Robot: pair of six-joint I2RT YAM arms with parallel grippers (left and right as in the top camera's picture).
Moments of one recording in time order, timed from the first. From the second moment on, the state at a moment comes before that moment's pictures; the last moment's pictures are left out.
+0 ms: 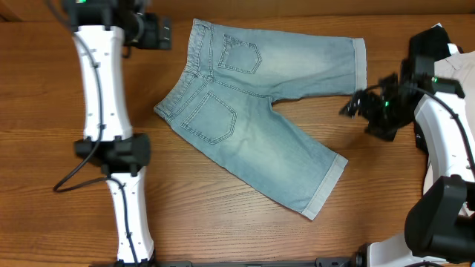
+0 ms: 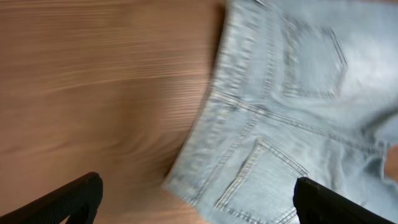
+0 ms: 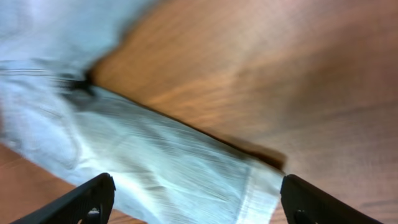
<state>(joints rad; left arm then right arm) -0.02 2.49 3.01 -1.66 0.13 0.03 -0.18 1.72 1.40 -1.09 -0.39 0.28</state>
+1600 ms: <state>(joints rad) -0.23 2.89 2.98 -1.63 -0.04 0.00 -0.14 1.71 1.47 -1.12 -0.27 0.25</state>
